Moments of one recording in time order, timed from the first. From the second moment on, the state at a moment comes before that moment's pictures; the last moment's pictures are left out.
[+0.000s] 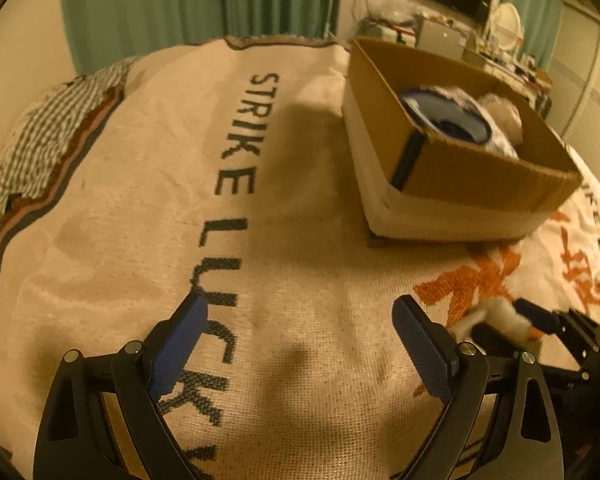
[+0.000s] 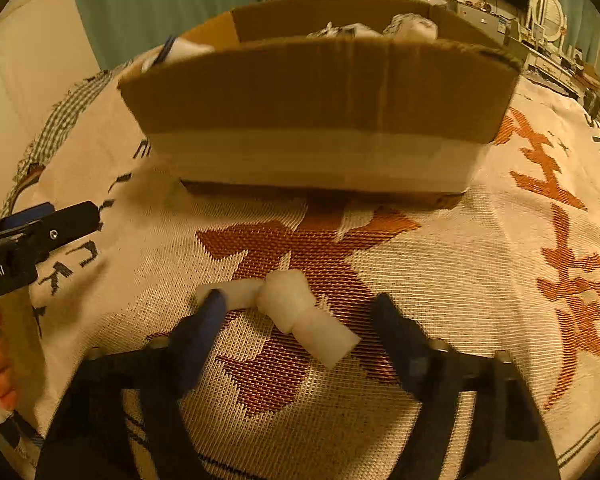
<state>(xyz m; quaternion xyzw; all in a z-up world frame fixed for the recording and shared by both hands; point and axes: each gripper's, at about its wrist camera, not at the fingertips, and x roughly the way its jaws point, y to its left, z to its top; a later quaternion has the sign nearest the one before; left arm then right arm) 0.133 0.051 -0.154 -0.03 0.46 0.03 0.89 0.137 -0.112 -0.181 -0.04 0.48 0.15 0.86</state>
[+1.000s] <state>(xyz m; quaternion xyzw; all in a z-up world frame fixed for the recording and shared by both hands) 0.080 0.004 0.046 0.00 0.31 0.02 0.95 0.076 -0.153 0.027 -0.02 0.35 0.15 0.92</state>
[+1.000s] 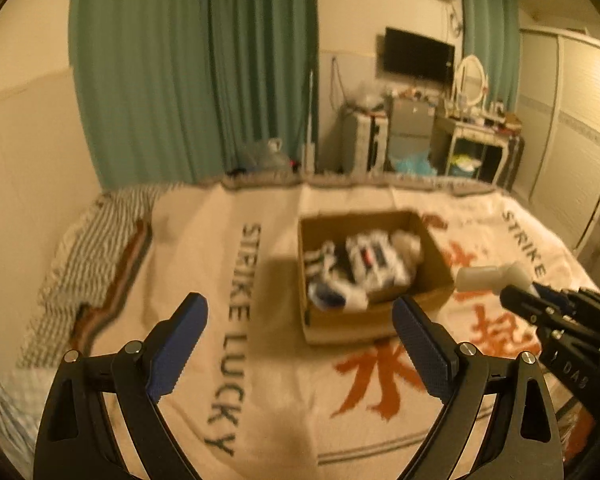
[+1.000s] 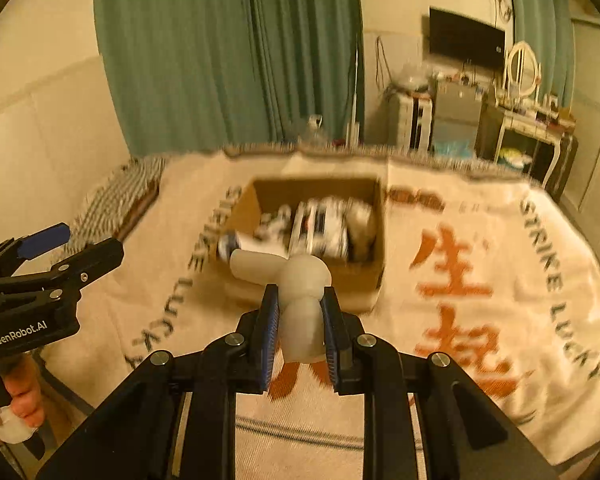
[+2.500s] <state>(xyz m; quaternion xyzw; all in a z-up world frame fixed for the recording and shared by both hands) 0.107 -0.010 0.151 -0.01 0.21 0.01 0.98 0.149 -0.198 0.144 0.00 0.27 0.11 0.96</state>
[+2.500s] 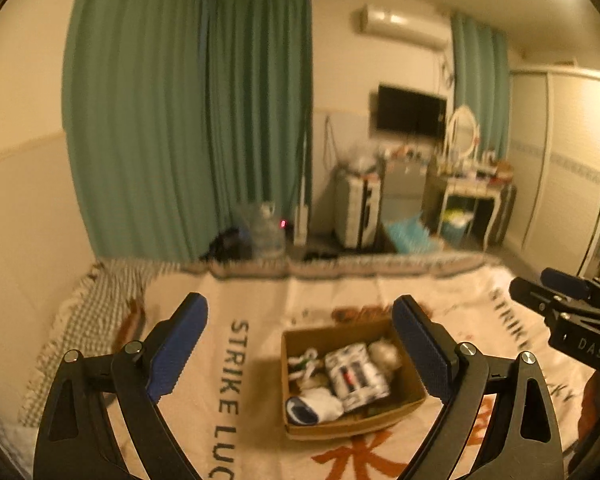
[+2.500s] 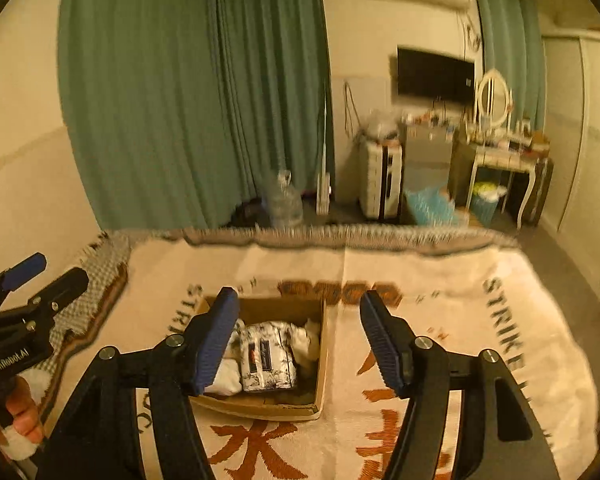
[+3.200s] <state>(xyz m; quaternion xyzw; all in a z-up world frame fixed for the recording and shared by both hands) 0.048 -0.004 0.108 -0.01 0.19 0.05 0.98 0.057 -0.192 0.139 0.00 0.22 0.15 0.96</state>
